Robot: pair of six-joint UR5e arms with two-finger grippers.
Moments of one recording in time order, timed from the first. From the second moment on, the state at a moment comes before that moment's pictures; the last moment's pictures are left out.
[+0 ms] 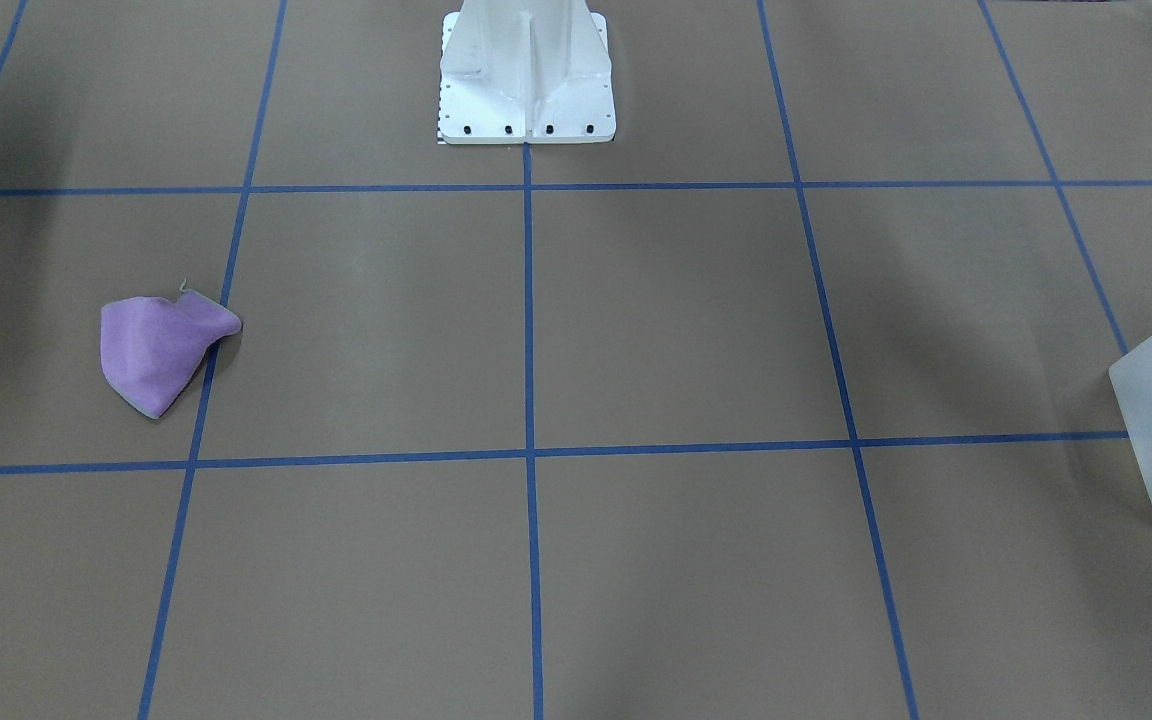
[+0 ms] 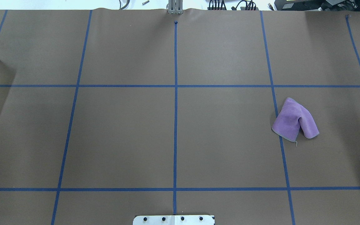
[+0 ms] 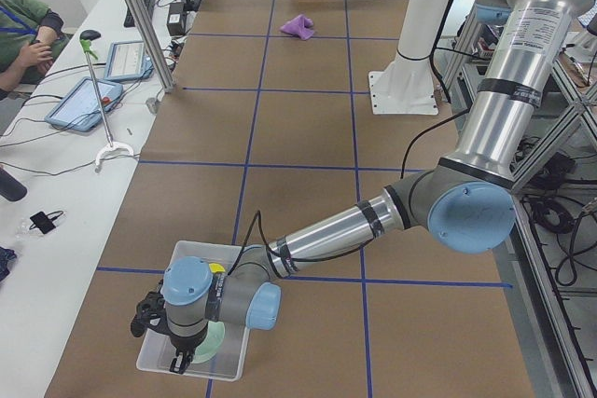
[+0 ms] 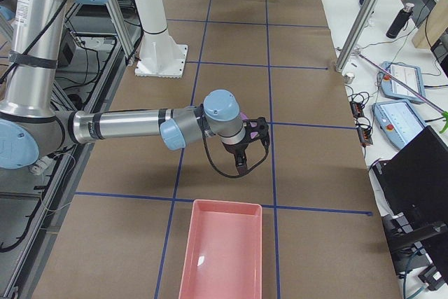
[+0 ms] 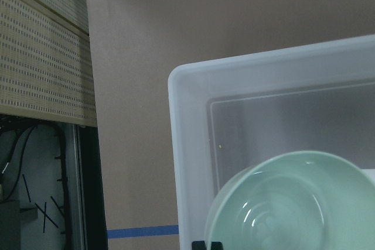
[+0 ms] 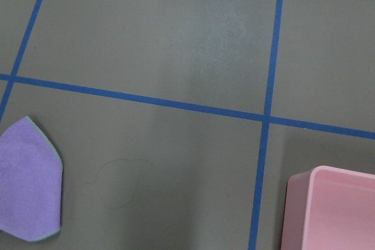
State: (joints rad) left arm -1.62 -1.89 -0.80 -2.23 -2.10 0.04; right arm 1.50 -1.81 1.90 -1.23 2.35 0.20
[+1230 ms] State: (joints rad) left arm -1.58 -1.86 -1.15 -1.95 -2.18 0.00; right arm 1.49 -1.81 1.90 -1.23 2.34 0.21
